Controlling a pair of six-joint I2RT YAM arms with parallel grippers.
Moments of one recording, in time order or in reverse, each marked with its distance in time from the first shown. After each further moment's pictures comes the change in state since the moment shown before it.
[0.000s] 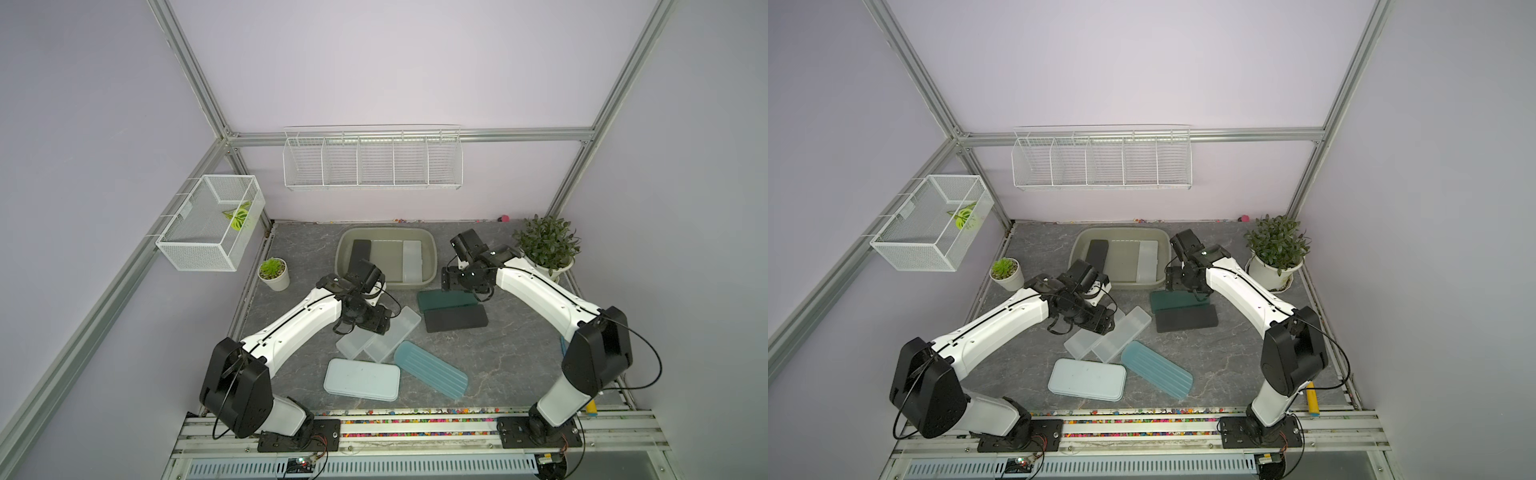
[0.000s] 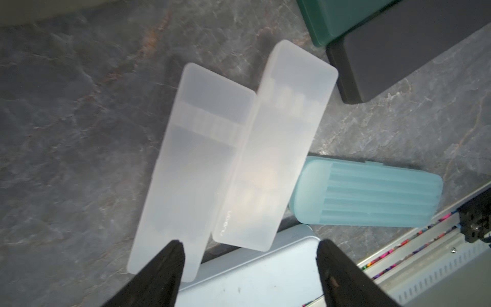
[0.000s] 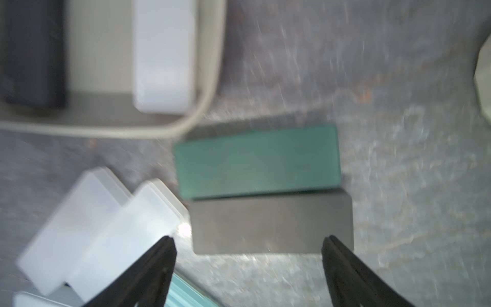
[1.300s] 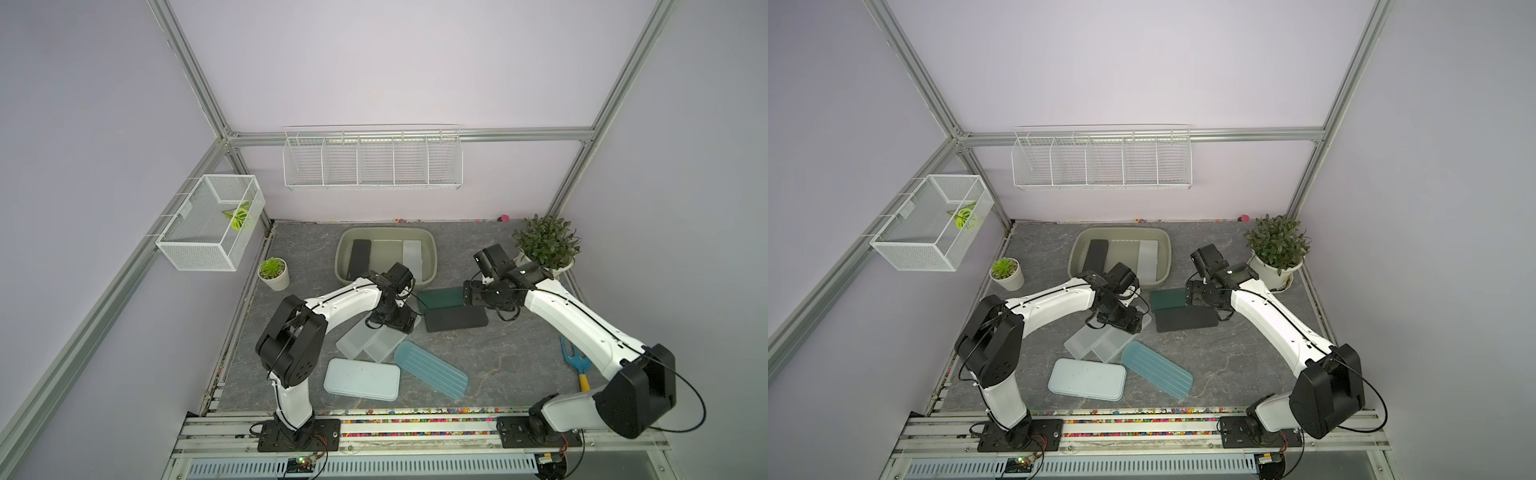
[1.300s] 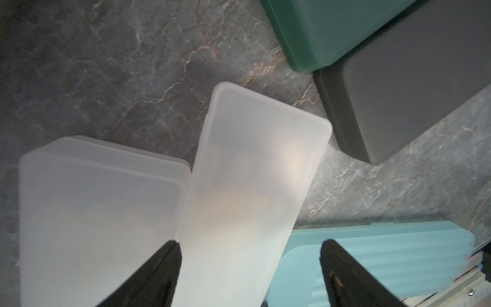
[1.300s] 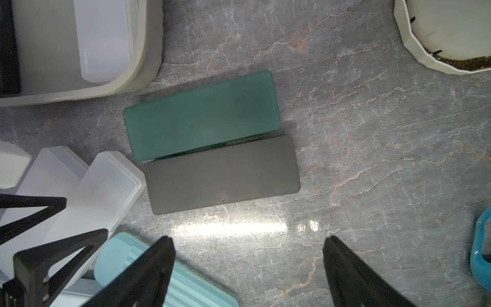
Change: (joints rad) left arm -0.087 0.354 0.143 0.125 0.012 -0.032; right arm -0.044 -0.231 -0.163 -0.048 0.049 0.033
